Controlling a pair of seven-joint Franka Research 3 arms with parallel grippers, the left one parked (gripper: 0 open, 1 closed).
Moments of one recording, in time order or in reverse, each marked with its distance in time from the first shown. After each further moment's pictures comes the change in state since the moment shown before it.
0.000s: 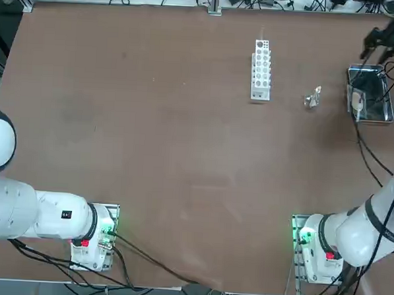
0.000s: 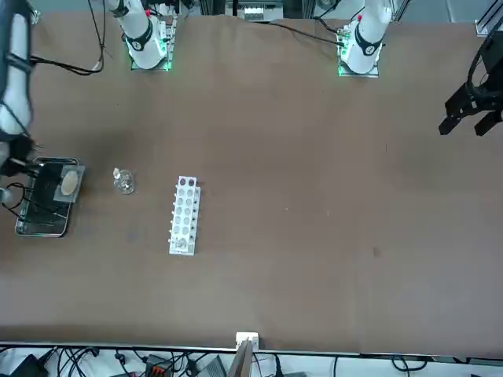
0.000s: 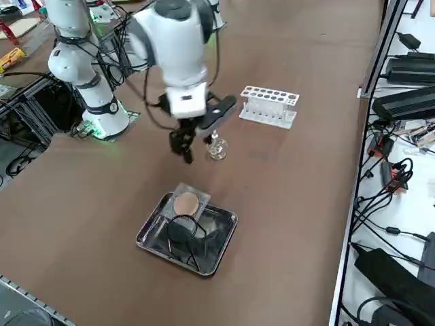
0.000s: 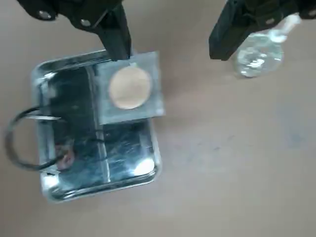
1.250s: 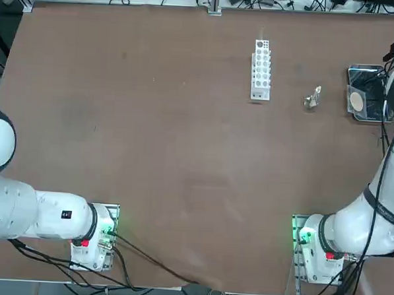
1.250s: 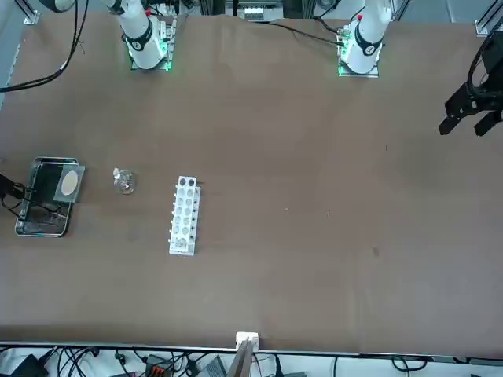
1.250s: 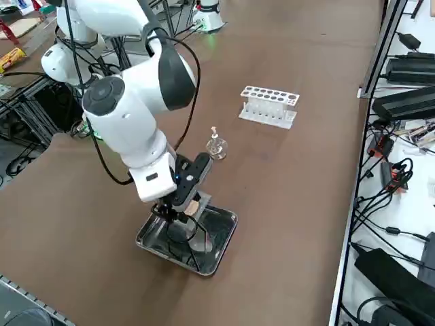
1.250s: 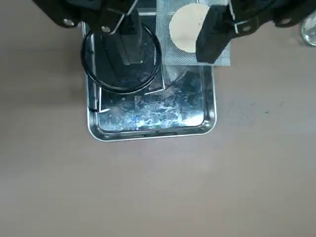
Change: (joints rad) arm -0.287 0.327 0.006 0.241 0.437 0.002 -0.512
